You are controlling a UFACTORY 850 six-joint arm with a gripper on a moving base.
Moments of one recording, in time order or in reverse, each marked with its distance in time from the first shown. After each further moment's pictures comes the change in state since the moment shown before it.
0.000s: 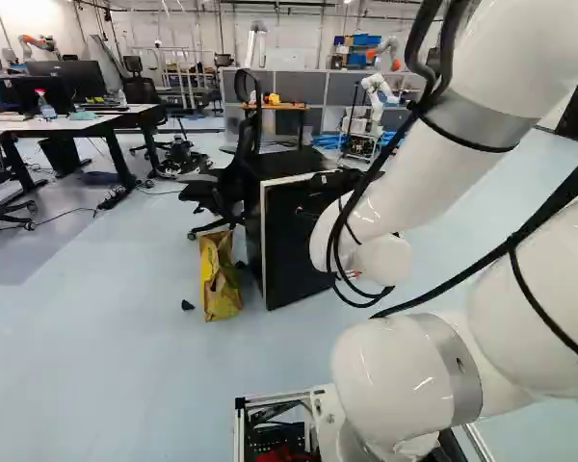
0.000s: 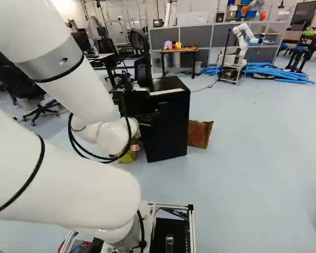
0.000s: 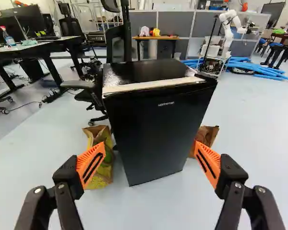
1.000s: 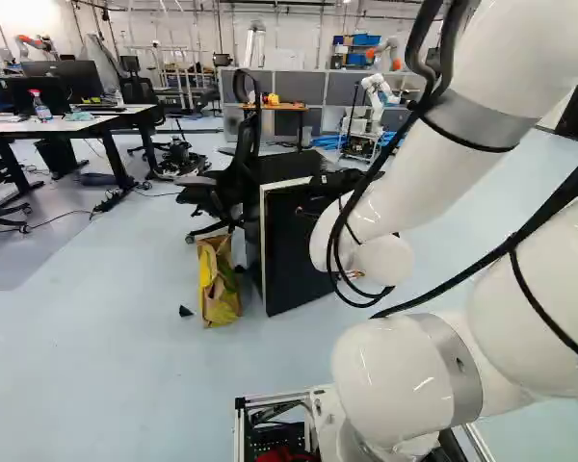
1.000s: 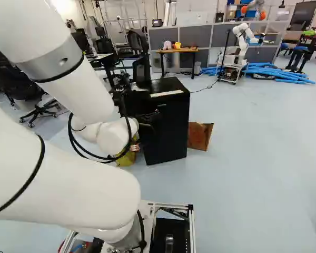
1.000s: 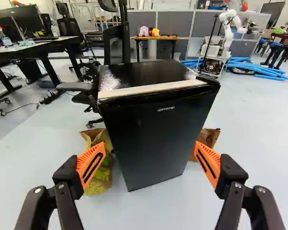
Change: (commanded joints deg) arm 0.0 0.0 0.0 0.0 0.0 0.0
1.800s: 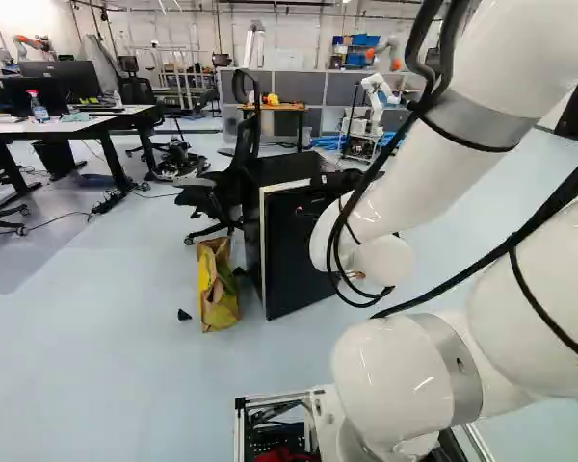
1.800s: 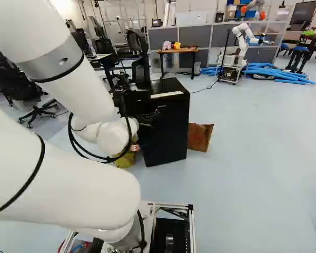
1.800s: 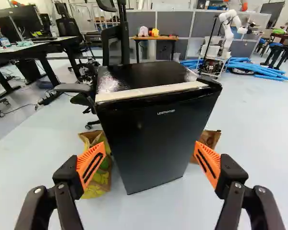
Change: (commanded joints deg) arm 0.0 0.0 0.0 0.0 0.0 0.0
